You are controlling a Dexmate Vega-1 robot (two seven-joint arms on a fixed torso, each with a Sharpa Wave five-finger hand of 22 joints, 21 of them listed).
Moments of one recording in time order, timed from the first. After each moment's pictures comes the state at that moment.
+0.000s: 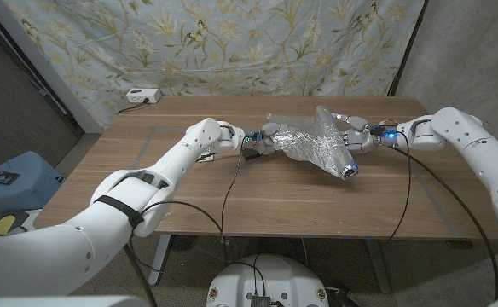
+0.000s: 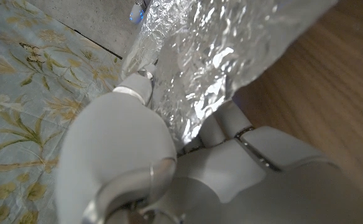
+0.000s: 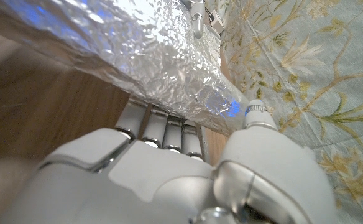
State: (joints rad) left arm 0.36 0.14 0.46 -0.97 -0.99 0.77 -0.19; left_hand 1.18 0.07 0.49 -0.18 0.26 0.83 0.07 0.26 0.24 0.95 -0.09 0.56 0.58 1.18 -0.21 0.37 0.23 0.87 -0.08 0.89 0.18; right arm -0.45 -0.72 -0.33 -1.11 1.19 -0.98 0.48; right_hand 0.67 0.02 0.16 -0.08 0.22 0.49 0.16 0.19 0.20 0.58 0.19 0.41 0.43 0.74 0.05 0.27 0.46 0.74 0.13 0.37 0.18
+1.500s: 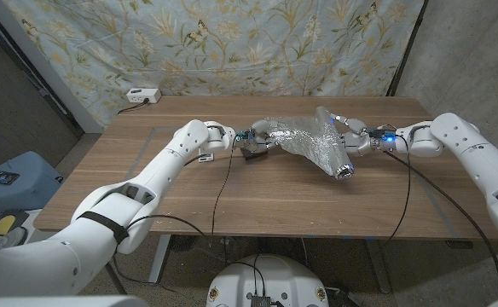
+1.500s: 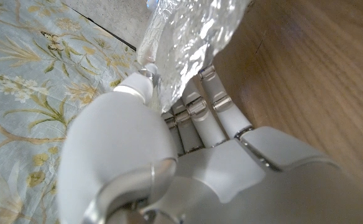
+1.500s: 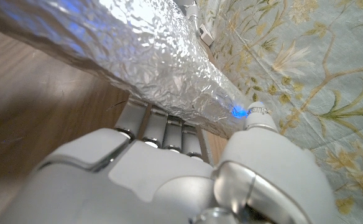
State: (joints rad) left arm 0.44 0.23 0.43 -1.14 -1.11 0.77 -0.06; left_hand 1.20 0.06 0.49 -0.17 0.26 0.83 0.07 0.25 0.27 0.95 -0.09 0.57 0.58 1.18 -0.21 0.36 0.26 0.85 -0.08 0.93 0.18; right arm -0.47 -0.69 -0.29 -1.07 1.24 -1.00 0.51; right_hand 0.66 0.03 0.14 -0.07 0.26 0.47 0.16 0.20 0.20 0.59 0.19 0.40 0.44 0.75 0.05 0.27 0.47 0.76 0.13 0.36 0.18
